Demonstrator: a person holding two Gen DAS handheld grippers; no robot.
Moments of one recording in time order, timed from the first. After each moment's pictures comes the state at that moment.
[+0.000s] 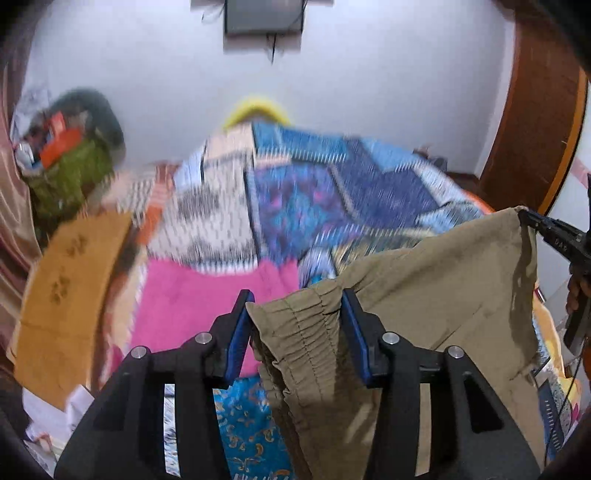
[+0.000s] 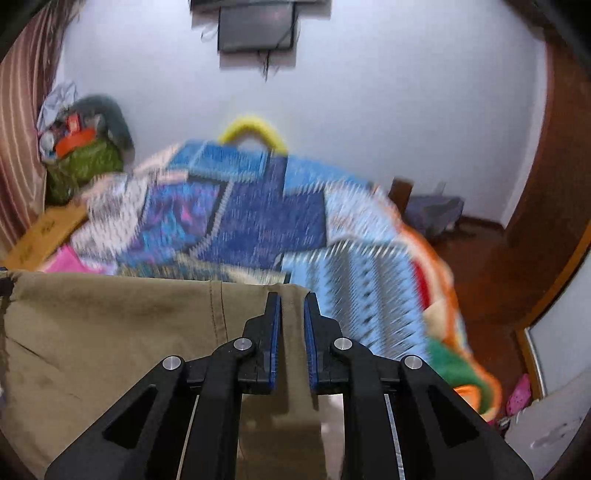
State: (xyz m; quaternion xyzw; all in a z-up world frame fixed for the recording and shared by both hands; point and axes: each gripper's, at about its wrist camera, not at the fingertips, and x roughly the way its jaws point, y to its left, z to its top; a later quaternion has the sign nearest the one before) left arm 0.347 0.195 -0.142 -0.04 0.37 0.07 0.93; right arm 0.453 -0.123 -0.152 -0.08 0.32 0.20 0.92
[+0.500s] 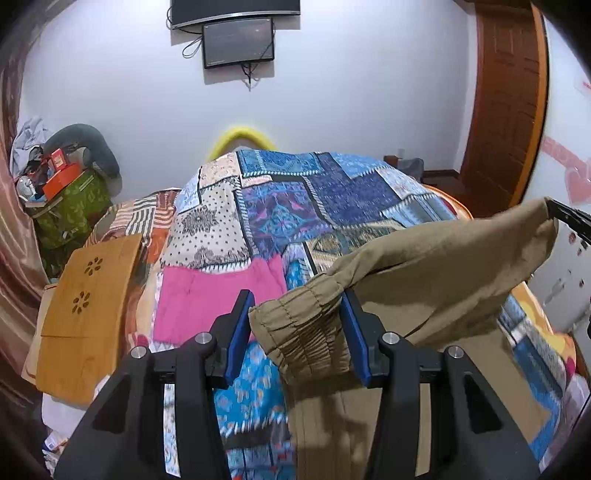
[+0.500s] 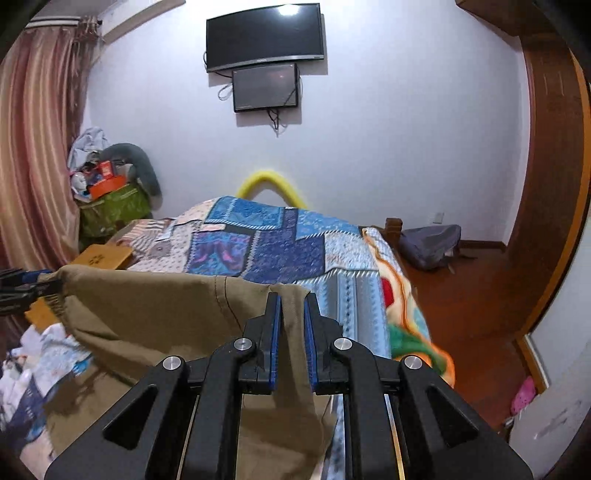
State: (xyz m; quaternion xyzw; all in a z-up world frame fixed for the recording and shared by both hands) left arm 0.253 0.163 -0.114 0.00 0.34 0.04 0.94; right arm 0.325 -0.185 -0.082 -0.04 0.26 0.24 0.93
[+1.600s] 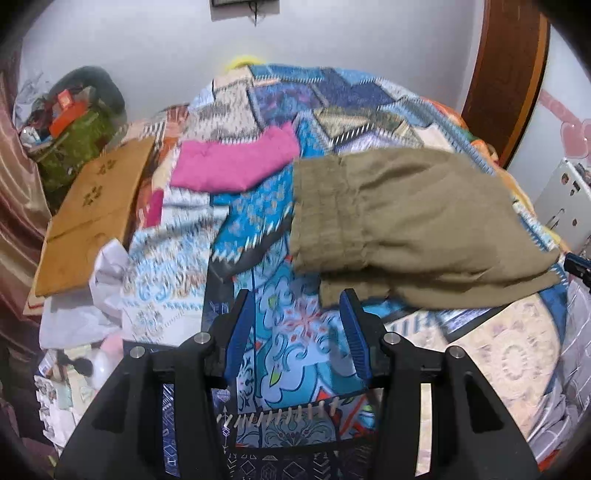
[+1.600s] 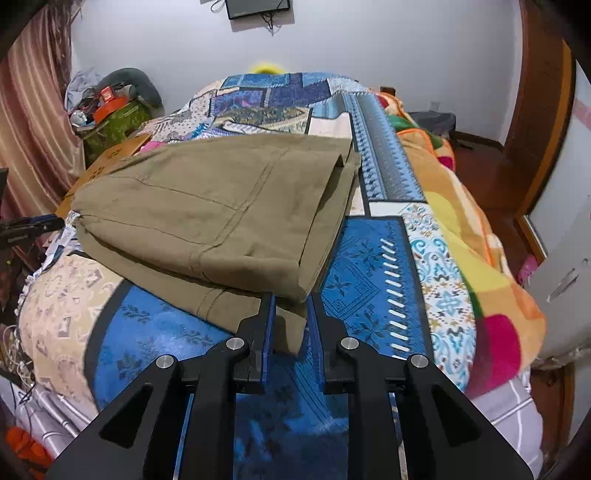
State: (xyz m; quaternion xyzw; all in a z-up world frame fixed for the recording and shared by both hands) left arm 0.097 0.164 -0.197 -0.01 0.44 0.04 0.90; right arm 0.142 -0.218 -0.207 -0.04 0.44 0.22 0.87
